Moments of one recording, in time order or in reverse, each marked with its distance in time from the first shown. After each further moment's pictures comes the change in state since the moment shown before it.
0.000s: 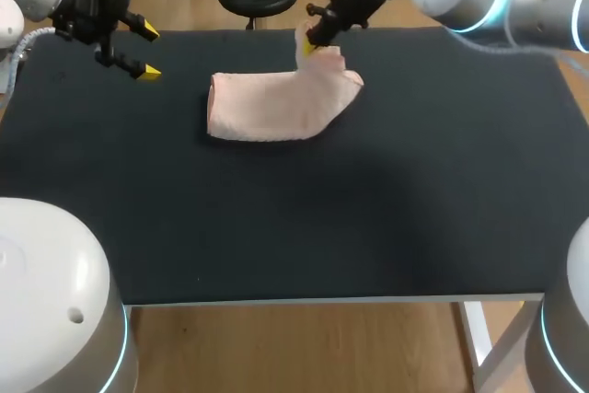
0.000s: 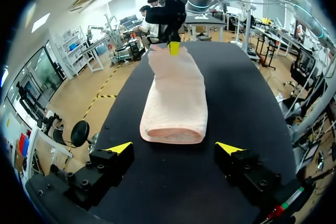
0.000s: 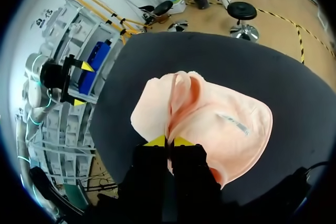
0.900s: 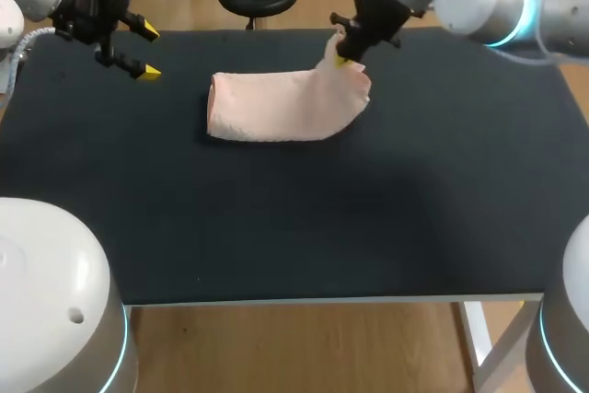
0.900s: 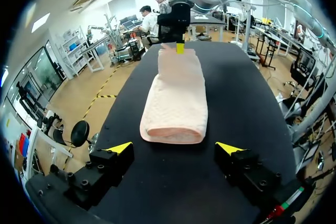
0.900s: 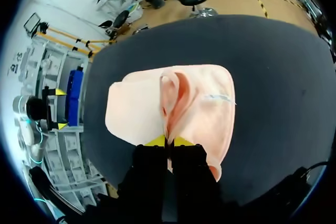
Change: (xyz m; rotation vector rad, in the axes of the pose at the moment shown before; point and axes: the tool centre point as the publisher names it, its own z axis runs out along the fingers) left arm 0.000 0.000 0.000 0.000 0.000 0.000; right arm -0.068 -0.048 -0.021 -0.036 -0.128 0.365
